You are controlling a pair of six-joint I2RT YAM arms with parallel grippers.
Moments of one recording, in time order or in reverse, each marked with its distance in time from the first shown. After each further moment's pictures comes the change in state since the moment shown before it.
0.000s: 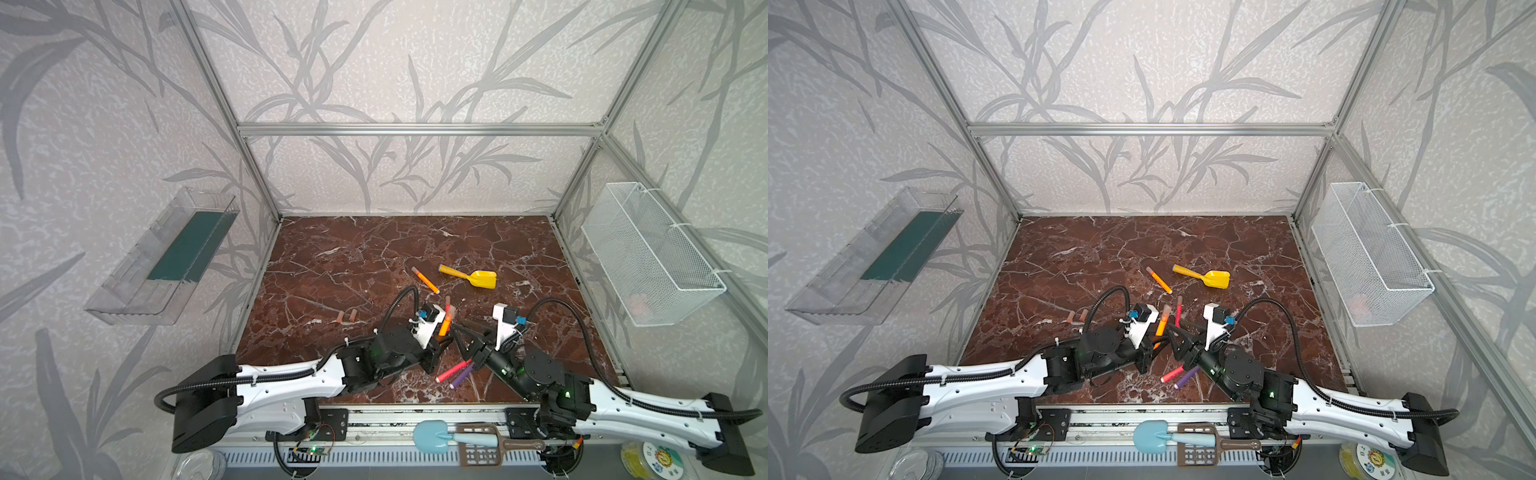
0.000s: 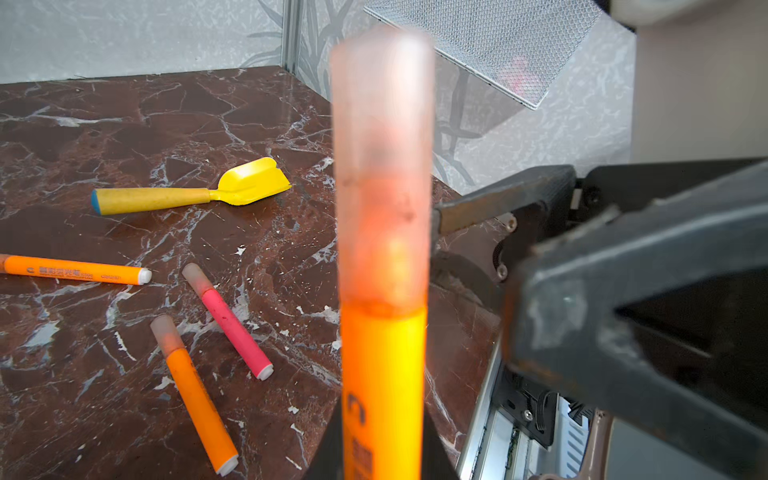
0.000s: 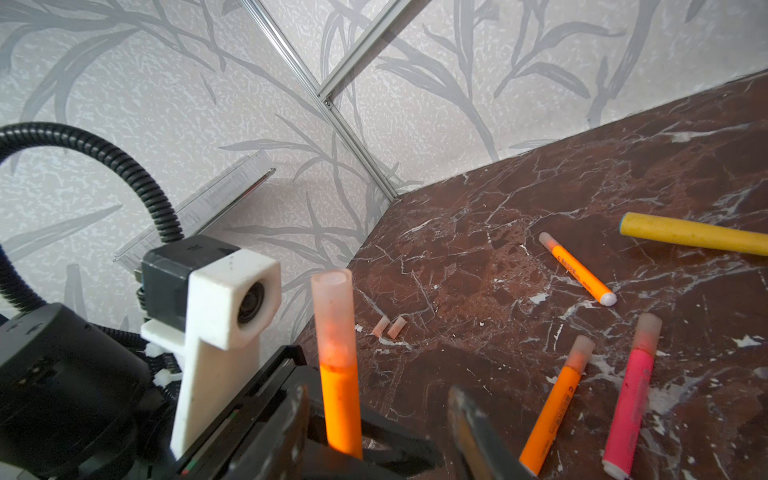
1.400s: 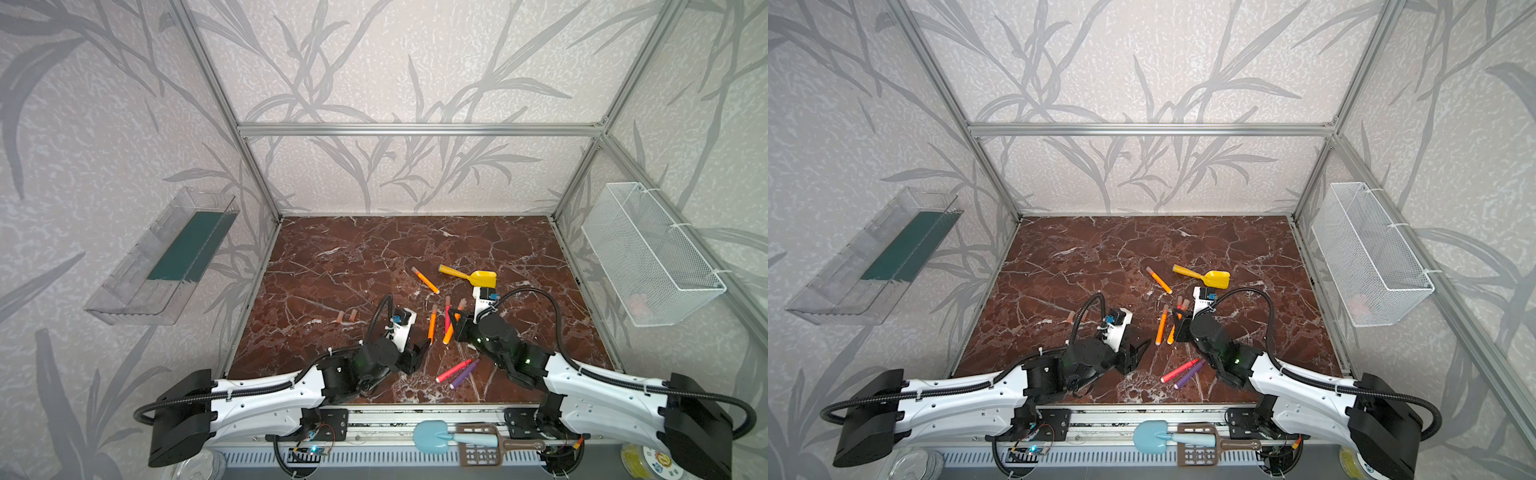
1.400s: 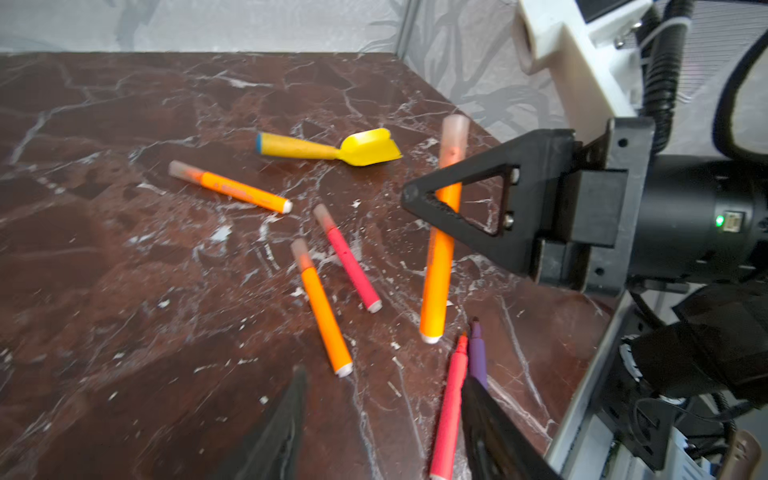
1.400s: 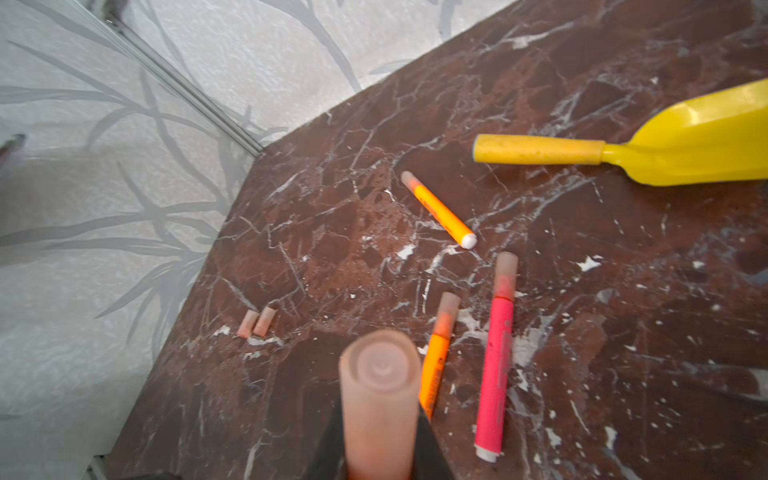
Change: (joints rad) left arm 0.017 -0.204 -0.159 -0.179 -0.272 -0.113; right arm -0.351 0.512 0.107 -0.034 -0.177 0.156
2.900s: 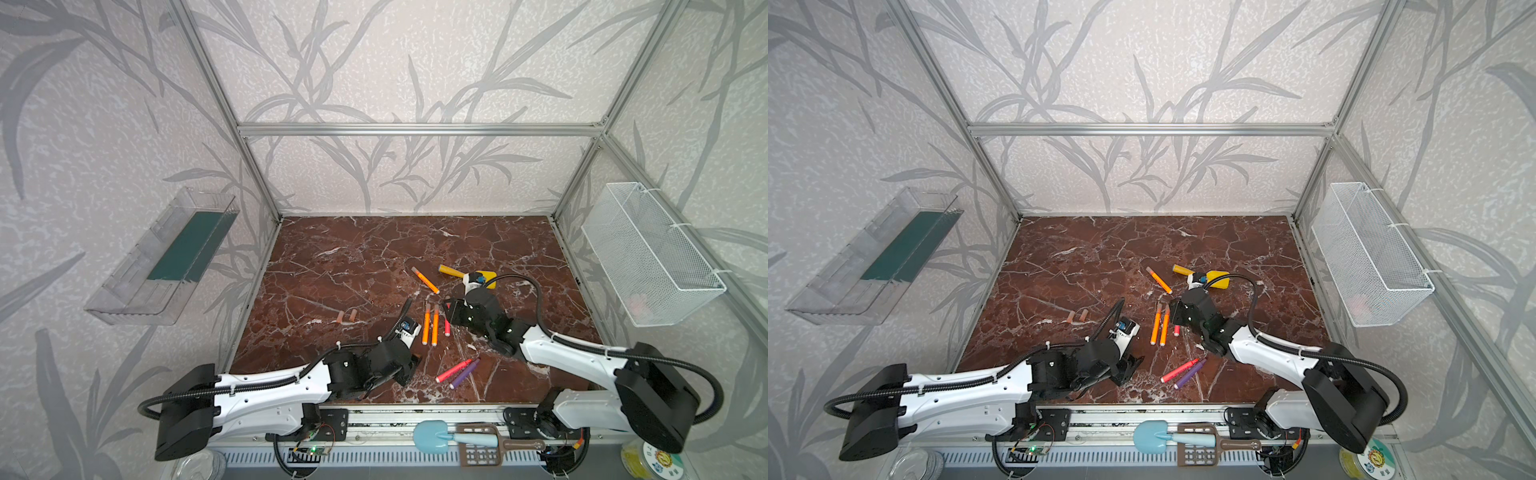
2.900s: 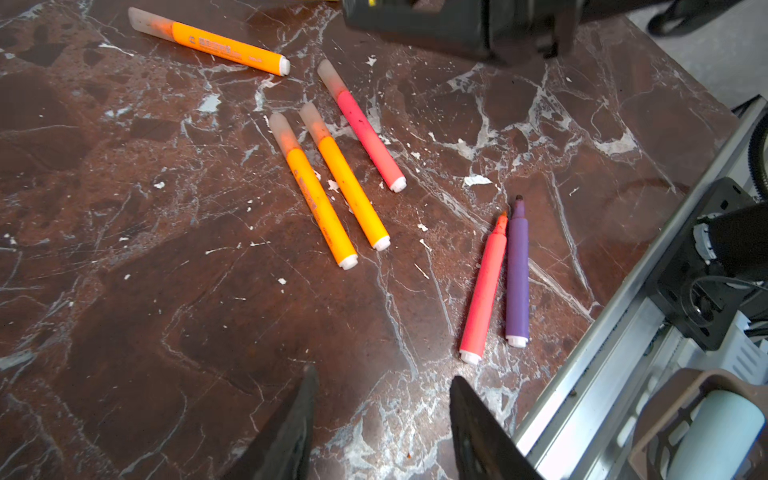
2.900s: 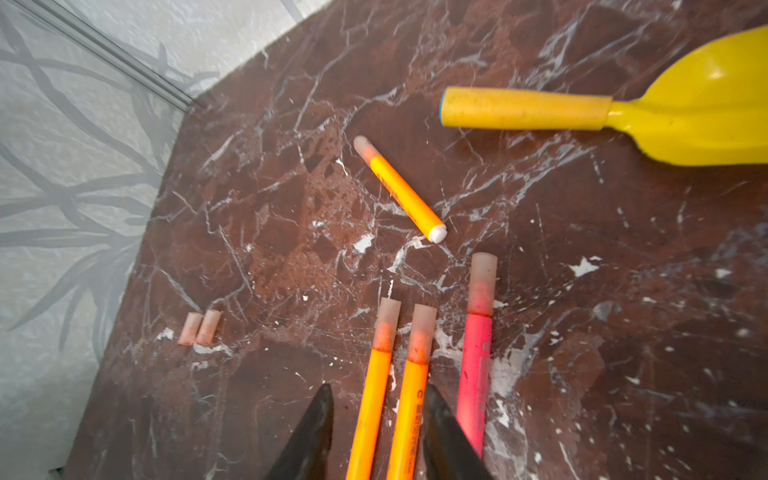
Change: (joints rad) left arm -0.050 0.091 0.133 -0.370 0.109 -0.021; right arm -0.174 0.179 0.167 -0.116 -0.174 -0.028
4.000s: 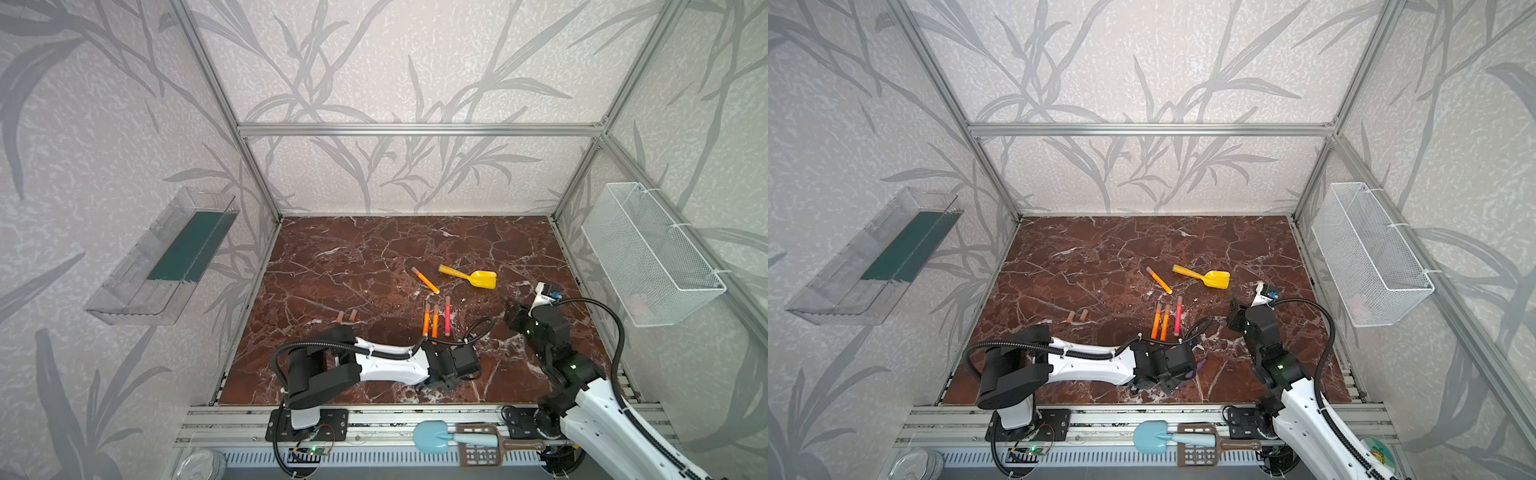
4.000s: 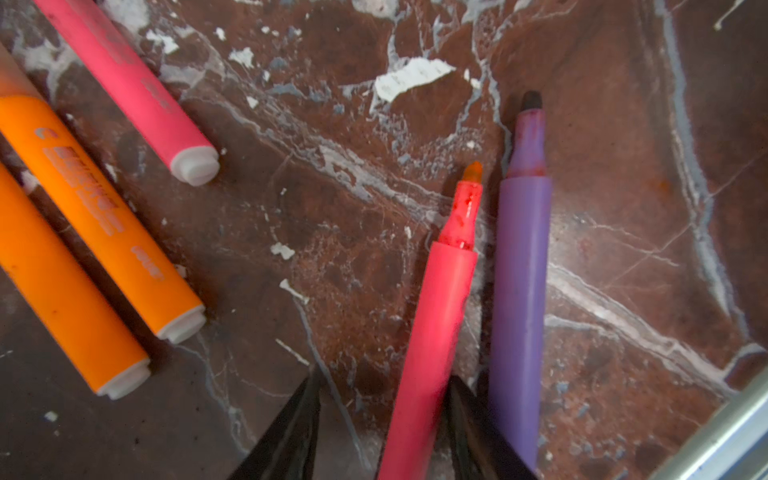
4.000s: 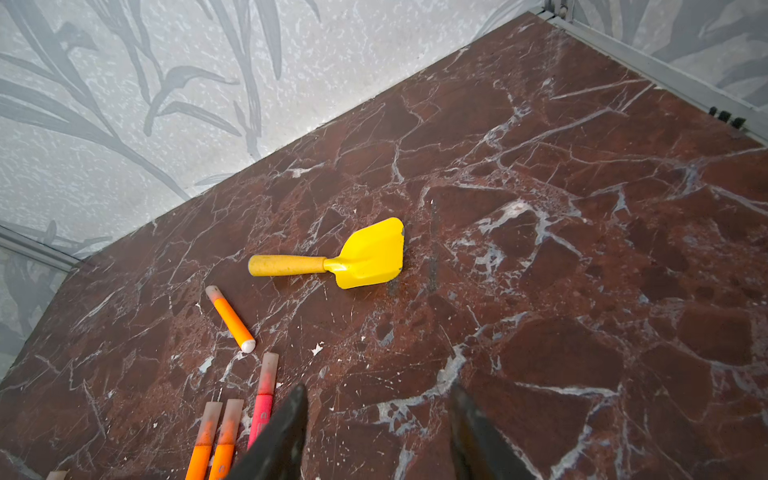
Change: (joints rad) left arm -0.092 0.762 0.520 -0.187 0.018 0.089; right arm -0.365 -0.616 -0.231 -0.275 0.130 -0.197
